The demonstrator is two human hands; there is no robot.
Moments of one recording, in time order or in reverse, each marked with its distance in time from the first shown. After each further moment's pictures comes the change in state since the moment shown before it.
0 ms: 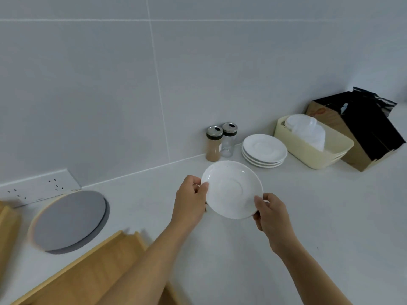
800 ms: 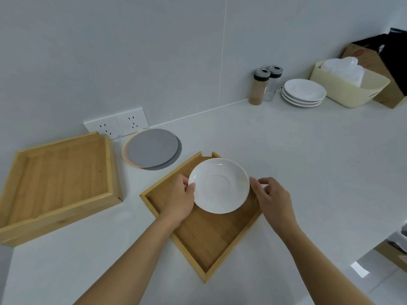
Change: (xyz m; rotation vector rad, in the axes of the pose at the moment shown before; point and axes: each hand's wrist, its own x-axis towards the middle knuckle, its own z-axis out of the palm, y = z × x) left_hand -0.127 -0.134 -0.197 0.285 -0.059 -0.145; right_hand -0.186 0.058 0.140 -0.381 0.064 -0.063
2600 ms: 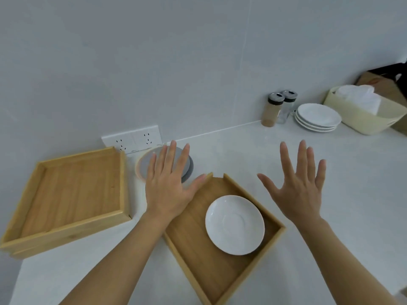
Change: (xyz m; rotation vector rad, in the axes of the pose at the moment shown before) left_hand 0.036 0.020 -0.059 0.725 0.491 0.540; right_hand 0.064 -0.035 -0.016 -0.774 0.435 -0.534
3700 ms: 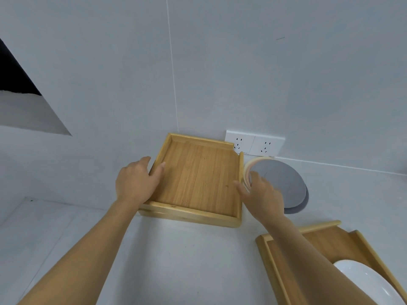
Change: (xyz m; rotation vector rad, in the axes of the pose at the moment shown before) left_hand -0.072 -0.287 -0.073 0.077 0.007 -0.826; right_hand 0.005 -0.311 0.069 0.310 -0.526 -0.371
